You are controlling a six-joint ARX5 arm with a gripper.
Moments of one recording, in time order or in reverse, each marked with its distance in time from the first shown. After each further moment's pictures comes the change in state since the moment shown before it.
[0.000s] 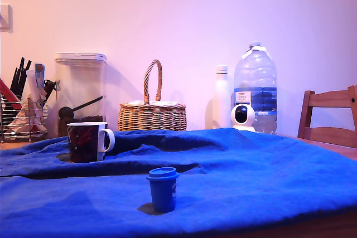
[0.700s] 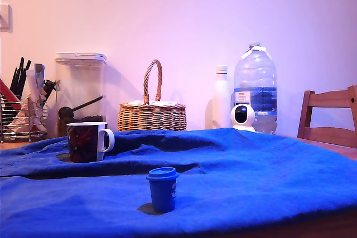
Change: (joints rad) arm 0.000 -0.039 -0.006 -0.050 0.050 -0.101
